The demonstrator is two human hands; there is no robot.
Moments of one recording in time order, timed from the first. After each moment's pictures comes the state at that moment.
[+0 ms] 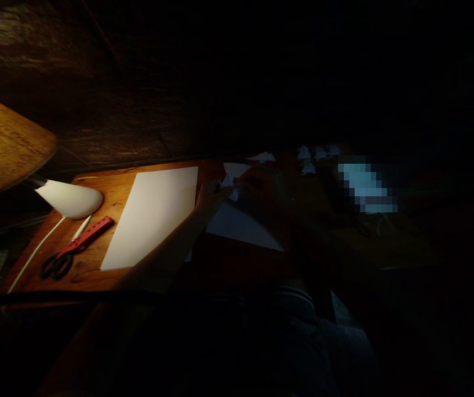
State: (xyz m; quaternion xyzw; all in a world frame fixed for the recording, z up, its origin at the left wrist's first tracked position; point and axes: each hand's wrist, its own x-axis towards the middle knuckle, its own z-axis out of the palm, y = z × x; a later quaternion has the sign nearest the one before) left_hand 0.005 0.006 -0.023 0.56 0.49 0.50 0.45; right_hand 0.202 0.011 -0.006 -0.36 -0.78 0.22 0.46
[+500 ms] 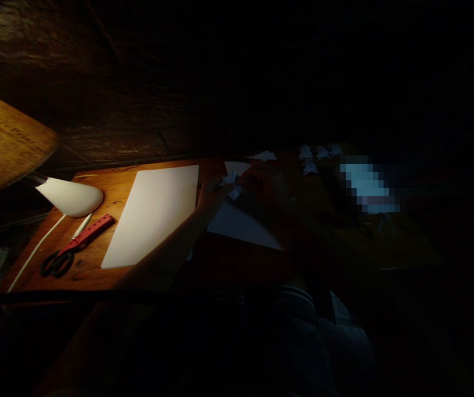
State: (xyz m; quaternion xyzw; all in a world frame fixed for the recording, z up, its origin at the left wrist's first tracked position) left_hand 0.011 0.002 -0.019 0.54 0.46 0.52 0.48; right_hand 0.200 0.006 -0.002 -0.39 -0.78 0.19 0.45
